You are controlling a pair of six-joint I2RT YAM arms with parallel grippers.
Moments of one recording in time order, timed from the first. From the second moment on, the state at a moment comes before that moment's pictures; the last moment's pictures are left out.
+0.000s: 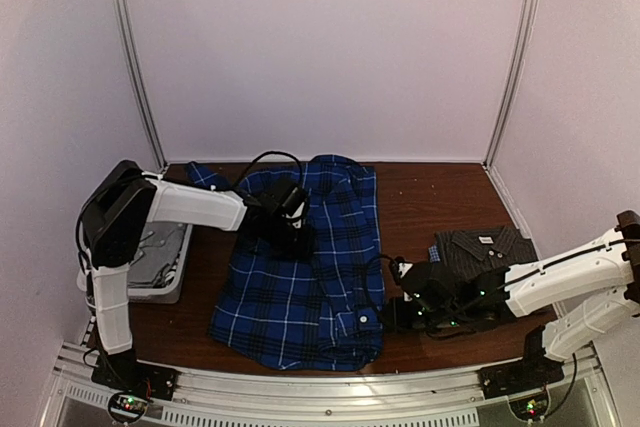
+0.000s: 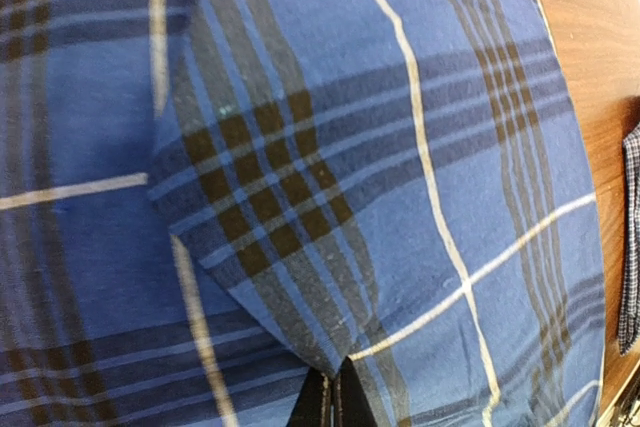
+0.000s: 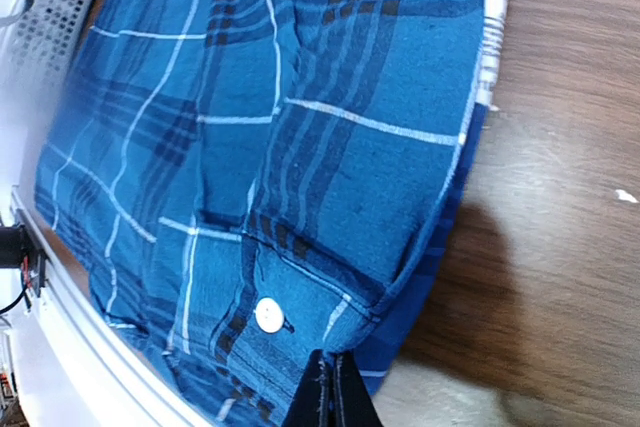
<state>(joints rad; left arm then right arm) -0.80 2.03 1.33 -0.29 0.09 -0.65 1.16 1.33 0.54 -0.06 0.14 0.98</state>
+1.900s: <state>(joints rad) -0.69 2.25 1.64 -0.37 0.09 -0.46 1.10 1.44 0.72 -0.01 0.09 0.90</state>
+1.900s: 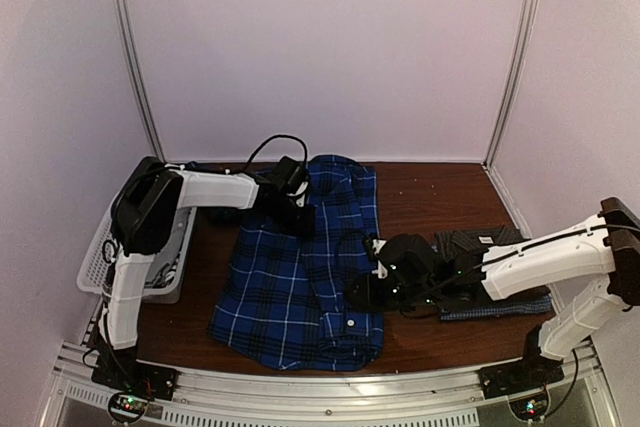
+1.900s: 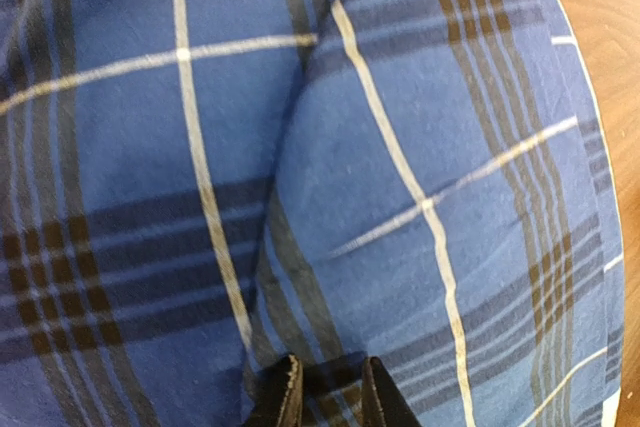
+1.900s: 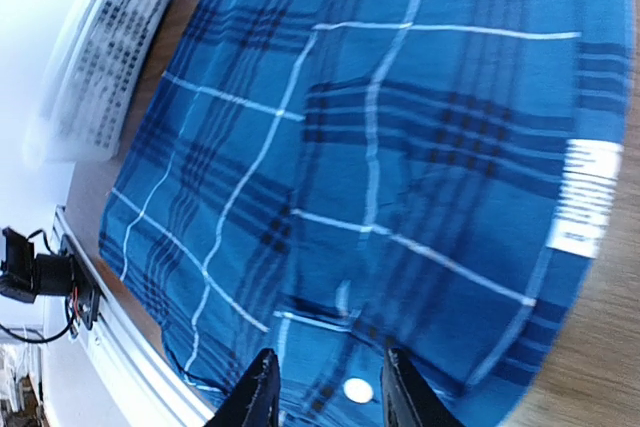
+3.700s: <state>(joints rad) -0.71 2.17 1.74 -0.43 0.10 -0.55 1.03 1.20 0.61 -0.14 0.14 0.90</state>
